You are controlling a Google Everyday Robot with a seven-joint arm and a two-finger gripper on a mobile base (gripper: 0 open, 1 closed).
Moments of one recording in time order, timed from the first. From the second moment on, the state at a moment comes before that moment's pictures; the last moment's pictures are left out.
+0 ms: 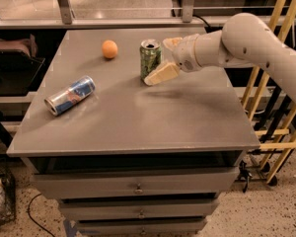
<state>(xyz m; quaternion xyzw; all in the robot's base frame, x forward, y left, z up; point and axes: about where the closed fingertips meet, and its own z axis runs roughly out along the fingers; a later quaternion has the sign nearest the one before) 0.696 -0.041 0.872 -0.53 0.68 0.16 0.49</state>
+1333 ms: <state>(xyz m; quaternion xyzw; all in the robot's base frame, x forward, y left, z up) 0.689 -0.023 0.887 -0.52 0.66 0.19 0.51</state>
